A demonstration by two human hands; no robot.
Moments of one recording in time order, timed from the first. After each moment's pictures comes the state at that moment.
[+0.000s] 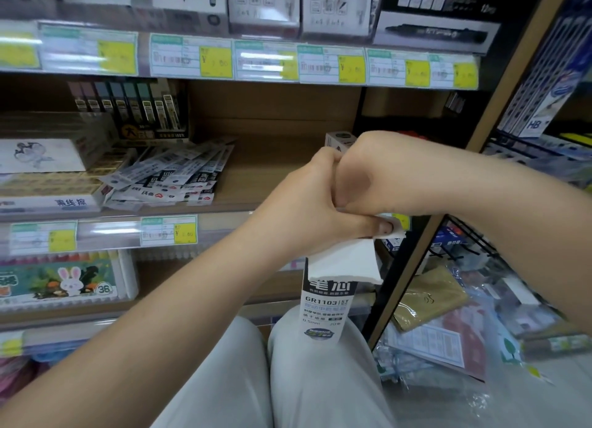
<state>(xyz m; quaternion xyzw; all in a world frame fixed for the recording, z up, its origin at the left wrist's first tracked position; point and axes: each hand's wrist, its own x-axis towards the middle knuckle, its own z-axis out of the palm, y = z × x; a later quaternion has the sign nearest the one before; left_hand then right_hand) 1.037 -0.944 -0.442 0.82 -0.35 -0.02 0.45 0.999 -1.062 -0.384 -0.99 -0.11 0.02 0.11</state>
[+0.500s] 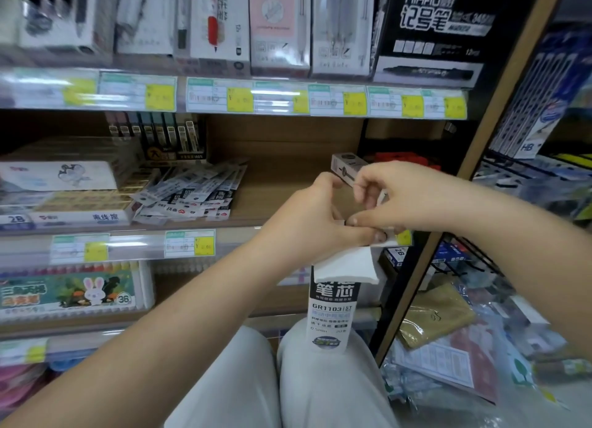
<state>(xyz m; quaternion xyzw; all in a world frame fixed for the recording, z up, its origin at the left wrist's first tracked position) 1.034 -0.940 -0.439 0.86 -0.32 -0.03 0.40 0.990 -1.072 -0.388 -0.98 -0.01 0.02 0.19</state>
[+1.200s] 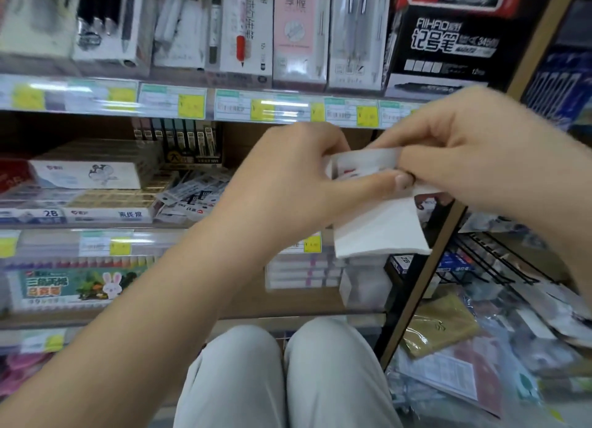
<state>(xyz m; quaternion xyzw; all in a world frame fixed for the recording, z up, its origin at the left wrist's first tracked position) 0.991 -0.890 -0.377 0.83 -0.34 0.20 0.38 0.930 -1.042 -0.331 -0.95 -0.10 -0.17 0.24</state>
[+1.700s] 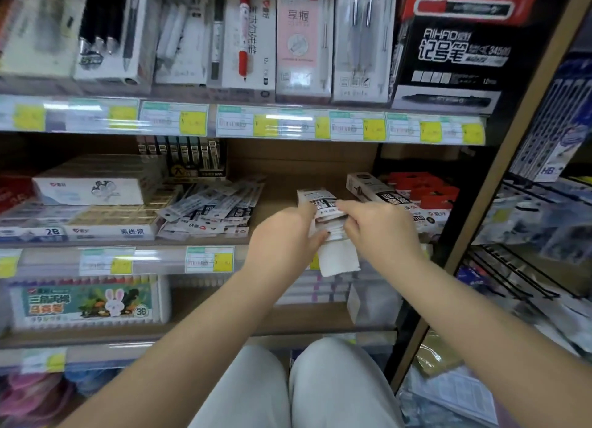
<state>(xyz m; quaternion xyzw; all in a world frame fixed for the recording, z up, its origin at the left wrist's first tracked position) 1.073 -0.915 -0.471 0.93 -0.25 0.18 0.19 1.049 -1.067 -0.466 -0.93 -0.07 -0.36 0.02</state>
